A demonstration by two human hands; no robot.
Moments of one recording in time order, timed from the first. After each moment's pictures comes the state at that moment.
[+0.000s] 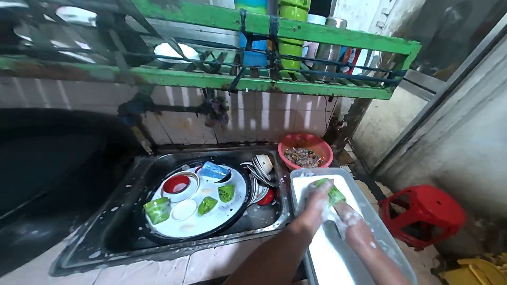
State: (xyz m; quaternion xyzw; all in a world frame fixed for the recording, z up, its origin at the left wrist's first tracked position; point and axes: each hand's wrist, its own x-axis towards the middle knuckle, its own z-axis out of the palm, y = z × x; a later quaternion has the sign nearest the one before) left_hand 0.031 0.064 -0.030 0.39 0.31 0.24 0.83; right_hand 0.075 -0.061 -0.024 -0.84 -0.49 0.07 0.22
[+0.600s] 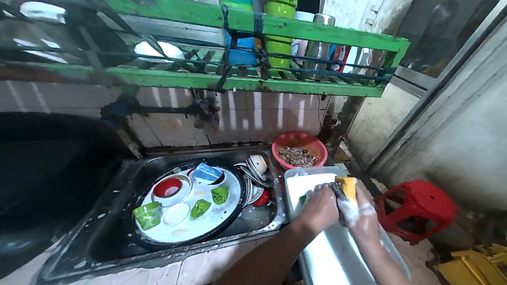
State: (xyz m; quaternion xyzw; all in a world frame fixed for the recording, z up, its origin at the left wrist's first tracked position) left_hand 0.021 0.052 0.017 0.91 0.24 -0.01 0.34; right_hand 0.076 -0.055 0.007 -0.86 -0.32 0.00 0.40
